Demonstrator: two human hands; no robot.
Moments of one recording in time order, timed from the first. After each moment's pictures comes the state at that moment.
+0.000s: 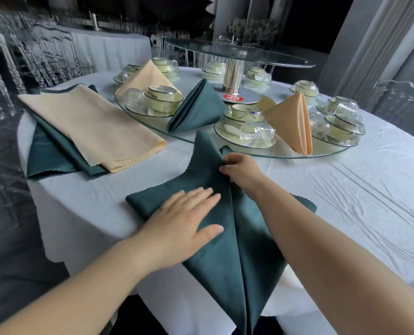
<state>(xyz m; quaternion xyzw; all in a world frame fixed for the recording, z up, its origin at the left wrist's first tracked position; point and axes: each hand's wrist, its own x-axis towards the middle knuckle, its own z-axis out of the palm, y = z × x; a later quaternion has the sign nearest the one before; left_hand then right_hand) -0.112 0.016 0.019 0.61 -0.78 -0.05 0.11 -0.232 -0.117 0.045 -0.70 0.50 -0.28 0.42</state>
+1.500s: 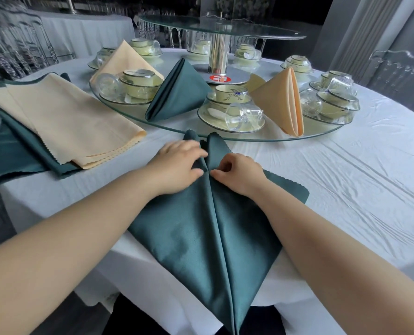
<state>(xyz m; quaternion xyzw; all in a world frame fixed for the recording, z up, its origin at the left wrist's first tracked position) -0.116 -0.072 0.047 0.64 -0.76 -0.06 0.11 -0.259 -0.118 0.027 -0.80 0.56 -0.15 0.16</state>
